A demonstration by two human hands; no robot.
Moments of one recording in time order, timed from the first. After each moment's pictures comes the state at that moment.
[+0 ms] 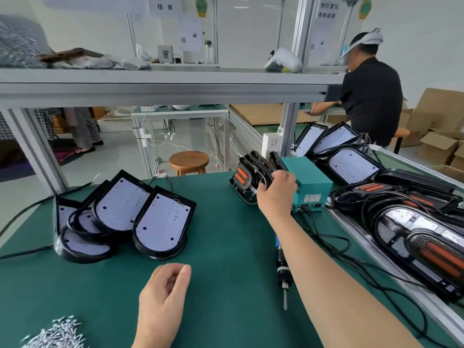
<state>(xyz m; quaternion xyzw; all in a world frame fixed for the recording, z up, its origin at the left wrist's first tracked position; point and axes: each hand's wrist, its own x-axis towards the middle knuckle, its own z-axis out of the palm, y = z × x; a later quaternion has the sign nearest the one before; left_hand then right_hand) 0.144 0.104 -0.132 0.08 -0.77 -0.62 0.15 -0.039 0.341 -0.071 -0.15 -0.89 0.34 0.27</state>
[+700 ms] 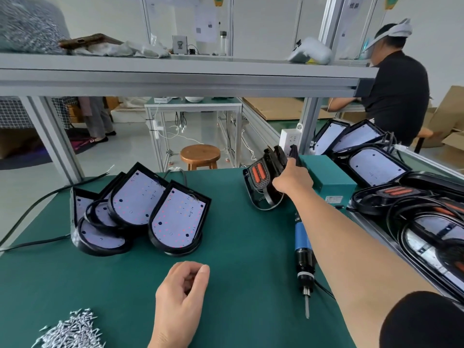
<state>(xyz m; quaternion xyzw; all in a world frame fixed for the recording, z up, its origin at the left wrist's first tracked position) 0.142 0.104 -0.127 0.07 -0.78 -0.60 0.16 -0.105 0.355 -0.048 -0.20 -0.96 0.20 0.07</state>
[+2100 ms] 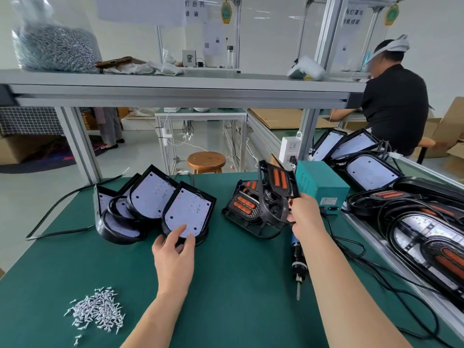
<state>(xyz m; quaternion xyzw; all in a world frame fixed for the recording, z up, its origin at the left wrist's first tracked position) 0.107 0.089 -0.113 0.19 -0.74 -0.62 0.18 0.018 0.334 -0.048 -0.23 -0.62 0.74 0.11</state>
